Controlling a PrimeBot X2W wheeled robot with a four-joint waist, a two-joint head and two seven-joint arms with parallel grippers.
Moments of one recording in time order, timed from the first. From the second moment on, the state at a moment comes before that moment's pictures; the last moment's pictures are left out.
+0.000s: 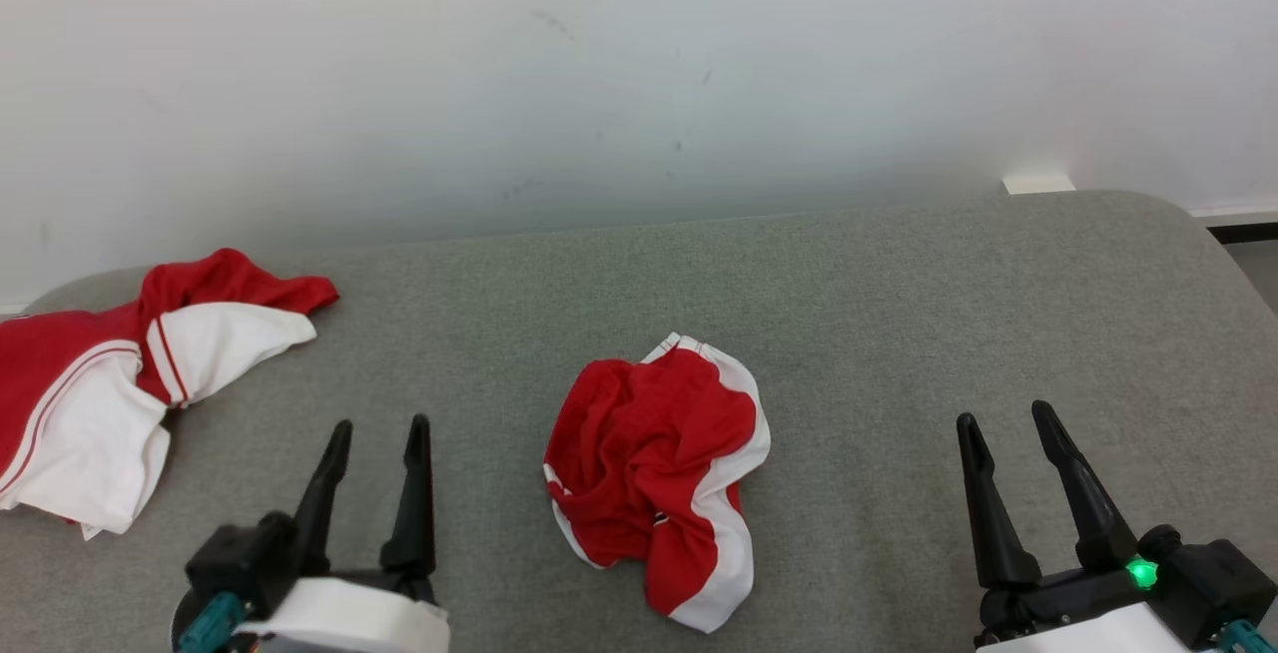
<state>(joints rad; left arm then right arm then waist) -0.14 0.11 -0.13 0.17 -0.31 -0.02 -0.26 -0.09 -0.09 0.19 0.08 0.37 0.13 -0.26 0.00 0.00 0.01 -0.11</state>
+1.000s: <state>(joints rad) -0.05 0.05 -0.05 0.12 -0.25 -0.05 -0.26 -0.07 -0.10 0.18 0.07 0.37 0.13 -0.26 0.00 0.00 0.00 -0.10</state>
